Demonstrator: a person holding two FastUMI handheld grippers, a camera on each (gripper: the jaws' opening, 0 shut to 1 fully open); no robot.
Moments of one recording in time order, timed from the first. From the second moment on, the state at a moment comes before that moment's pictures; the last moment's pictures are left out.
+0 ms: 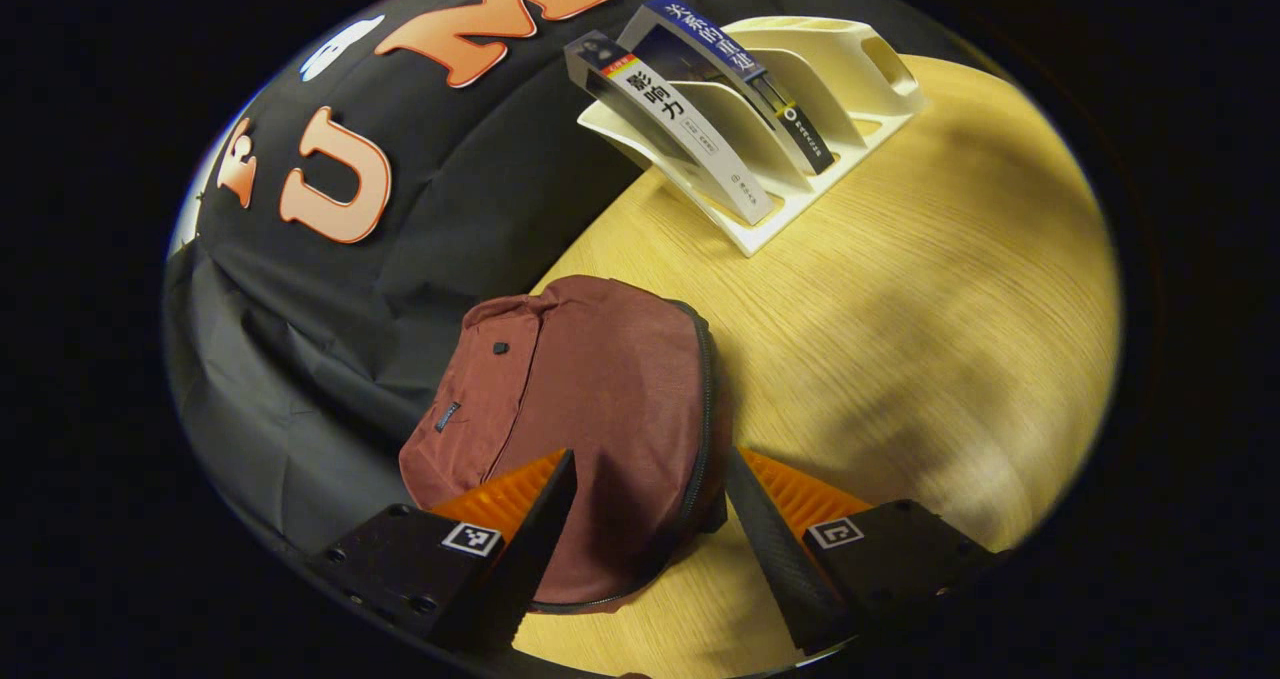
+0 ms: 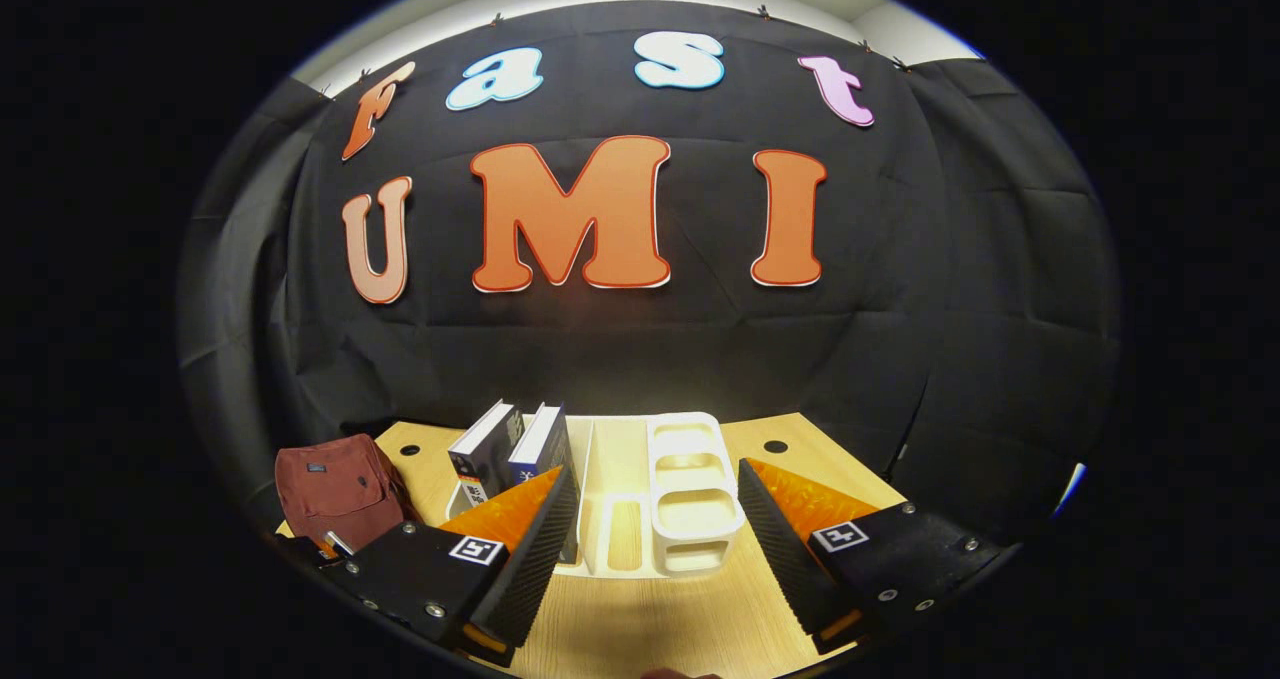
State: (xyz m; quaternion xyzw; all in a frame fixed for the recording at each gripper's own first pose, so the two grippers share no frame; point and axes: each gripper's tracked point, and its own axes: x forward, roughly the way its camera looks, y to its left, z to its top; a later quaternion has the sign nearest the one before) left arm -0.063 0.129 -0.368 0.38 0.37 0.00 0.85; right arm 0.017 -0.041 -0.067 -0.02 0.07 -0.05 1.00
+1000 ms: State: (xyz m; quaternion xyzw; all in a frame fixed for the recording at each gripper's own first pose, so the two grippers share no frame) left arm -0.047 0.133 -0.321 0.33 0.40 0.00 0.85; right arm 0.029 -0.066 -0.083 -0.01 0.09 -0.01 1.00
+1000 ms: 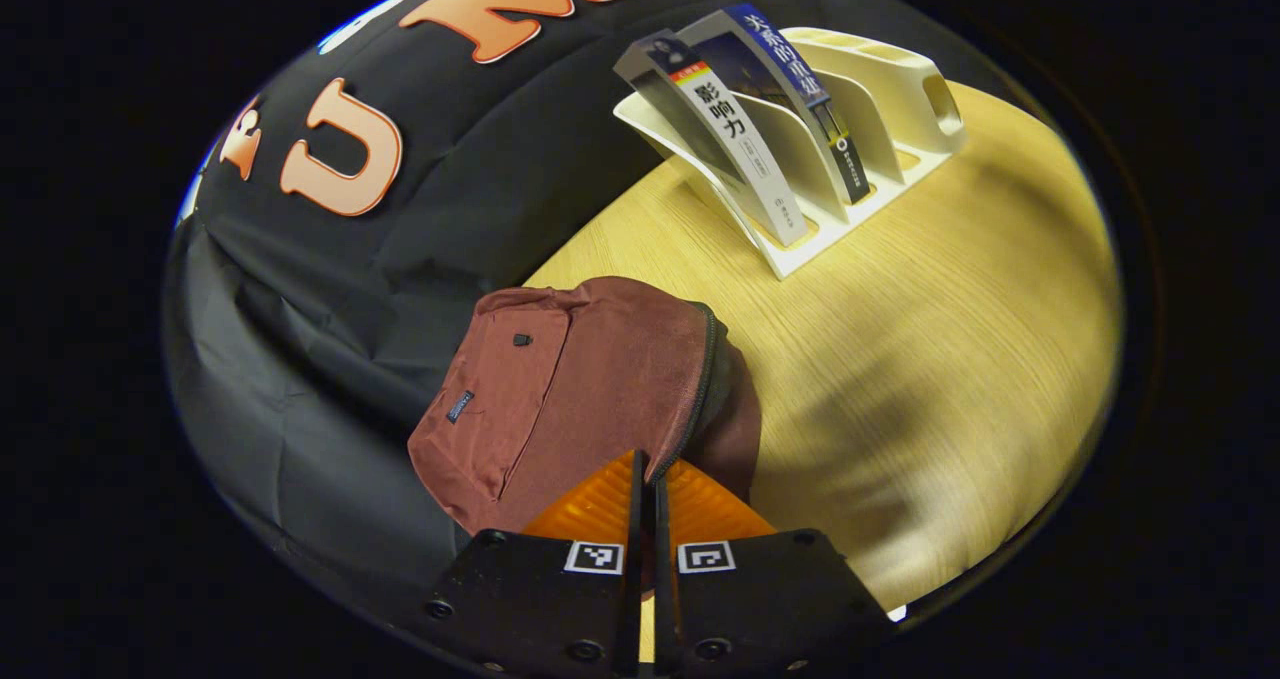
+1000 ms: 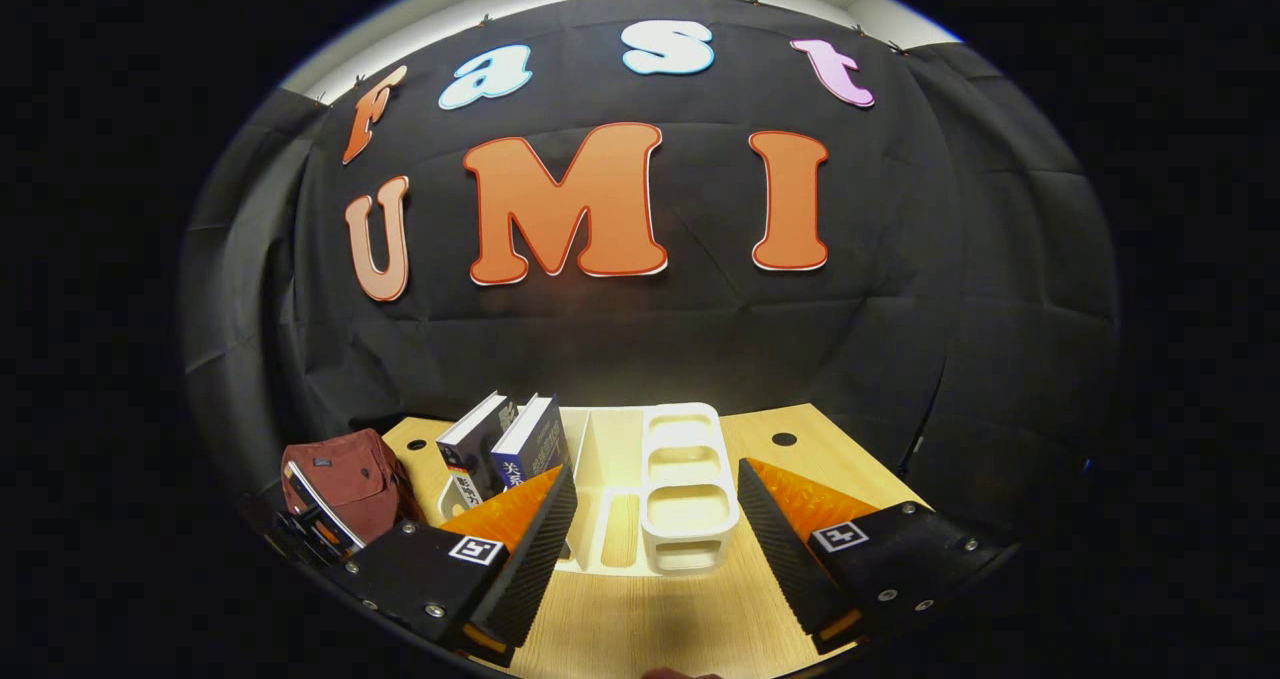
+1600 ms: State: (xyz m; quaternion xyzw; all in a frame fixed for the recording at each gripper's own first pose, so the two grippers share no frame) left arm -0.014 0.153 -0.237 0.29 0.40 0.00 0.87; right arm 0.040 -0.053 -0.079 -0.02 0.10 0.05 0.99
